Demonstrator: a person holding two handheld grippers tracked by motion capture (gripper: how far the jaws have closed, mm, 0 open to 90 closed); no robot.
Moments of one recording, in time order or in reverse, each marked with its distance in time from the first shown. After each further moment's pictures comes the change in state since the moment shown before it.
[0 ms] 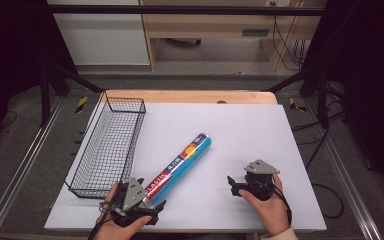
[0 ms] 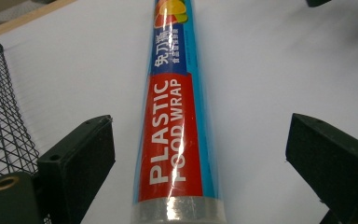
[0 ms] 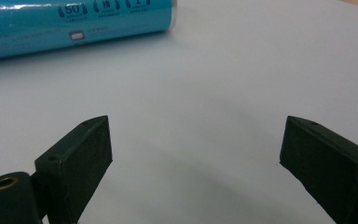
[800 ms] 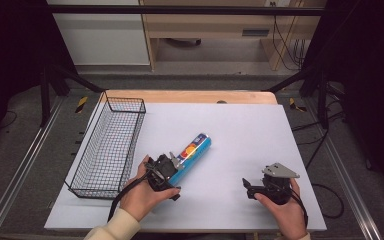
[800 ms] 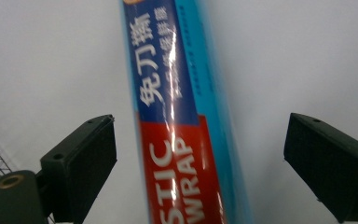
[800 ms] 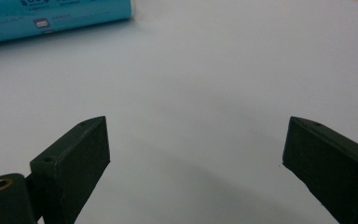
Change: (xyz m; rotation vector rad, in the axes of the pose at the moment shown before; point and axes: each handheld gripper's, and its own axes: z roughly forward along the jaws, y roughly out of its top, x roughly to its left) left arm 0.006 0.077 0.085 0.461 -0.006 0.173; right arm -0.033 -0.017 -0.024 -0.004 -0.034 0.038
